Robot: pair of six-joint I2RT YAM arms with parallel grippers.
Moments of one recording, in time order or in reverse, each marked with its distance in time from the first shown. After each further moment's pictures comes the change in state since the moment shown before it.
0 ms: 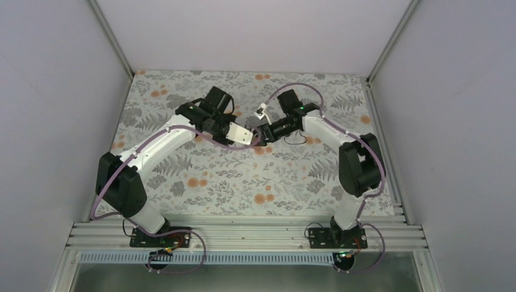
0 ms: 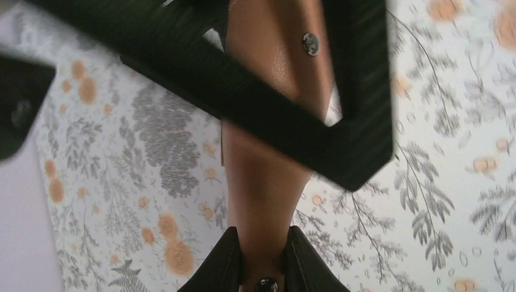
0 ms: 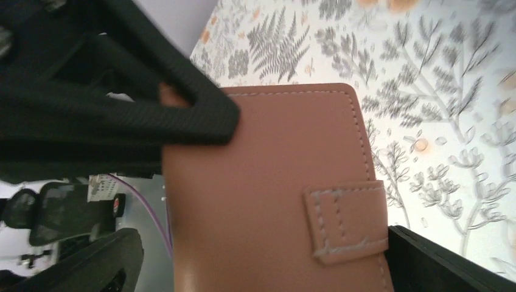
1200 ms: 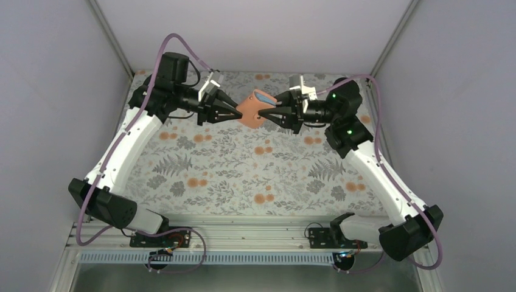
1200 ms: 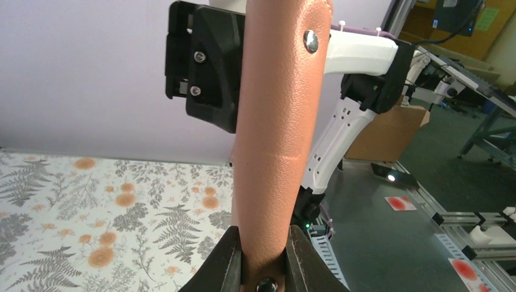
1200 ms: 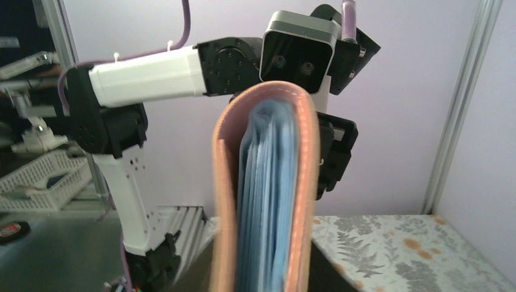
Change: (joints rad) left arm 0.217 -0.122 0.284 0.029 1.106 -0.945; right arm 0.009 -0.635 -0.145 0.803 -0.055 0.129
